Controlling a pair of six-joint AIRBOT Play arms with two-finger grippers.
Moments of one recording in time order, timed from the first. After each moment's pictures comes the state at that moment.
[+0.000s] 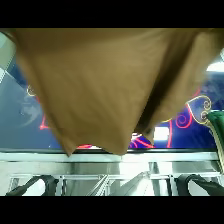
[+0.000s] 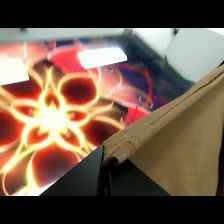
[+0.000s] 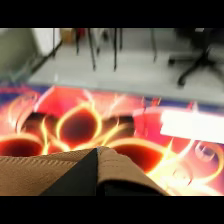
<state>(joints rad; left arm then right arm) 0.34 -1.17 1.54 0.47 -1.34 -0.97 -0.16 -1.14 1.49 -0.83 0.78 0.99</state>
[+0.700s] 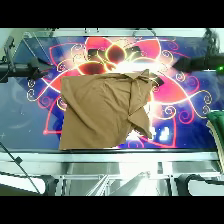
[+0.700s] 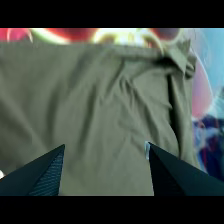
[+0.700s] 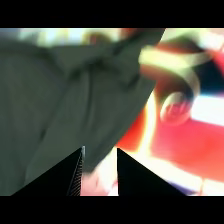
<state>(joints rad) 0.39 -1.71 1.58 0.58 -1.35 -1.04 -0.20 -1.50 1.41 -0.86 1.19 1.05</state>
